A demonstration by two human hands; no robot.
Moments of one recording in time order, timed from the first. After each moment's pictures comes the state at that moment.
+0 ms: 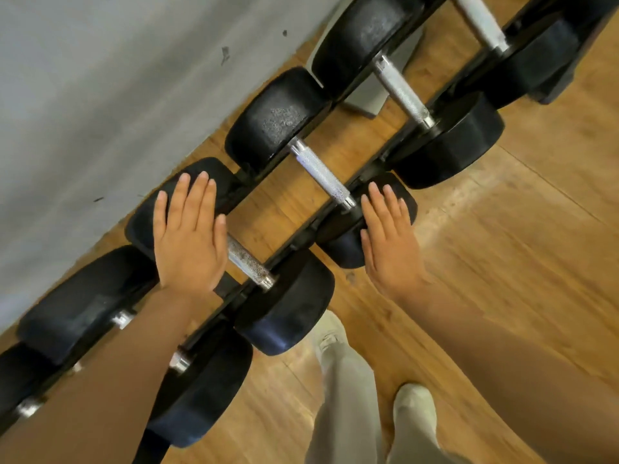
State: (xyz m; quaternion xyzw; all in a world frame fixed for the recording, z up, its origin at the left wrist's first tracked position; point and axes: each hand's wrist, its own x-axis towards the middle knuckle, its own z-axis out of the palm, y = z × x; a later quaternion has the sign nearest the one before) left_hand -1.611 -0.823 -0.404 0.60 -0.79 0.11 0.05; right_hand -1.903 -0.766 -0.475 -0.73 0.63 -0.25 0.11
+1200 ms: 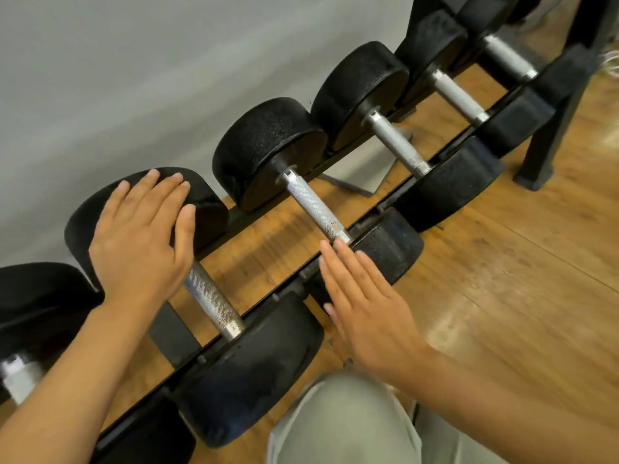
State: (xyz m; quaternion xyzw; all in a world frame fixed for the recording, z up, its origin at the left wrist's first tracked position) left_hand -1.614 -0.835 -0.437 0.56 -0.76 0.24 0.25; right_hand -1.885 -0.746 -0.512 -0.83 0.53 -0.11 -0.13
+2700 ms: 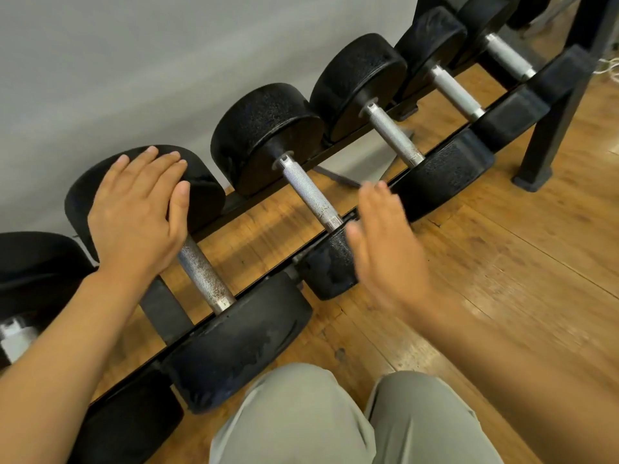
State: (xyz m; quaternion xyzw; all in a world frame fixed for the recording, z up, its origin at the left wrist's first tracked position) left_hand -1.609 -0.835 -0.440 0.55 -0.76 0.26 0.24; right_hand -1.911 -0.777 -0.484 -0.73 0.62 -0.27 0.09
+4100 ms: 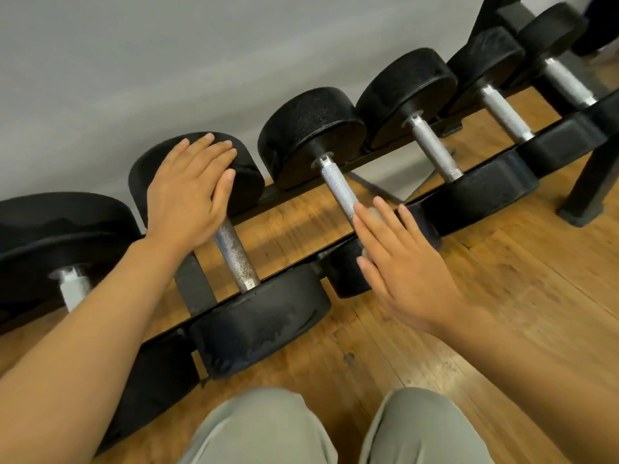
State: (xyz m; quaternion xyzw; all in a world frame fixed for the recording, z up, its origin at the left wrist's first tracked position) left_hand -1.610 -0.829 -0.432 0.57 -0.77 0.21 0.21; right_hand -1.924 -0.774 -0.491 -0.87 0.46 -0.16 -0.06
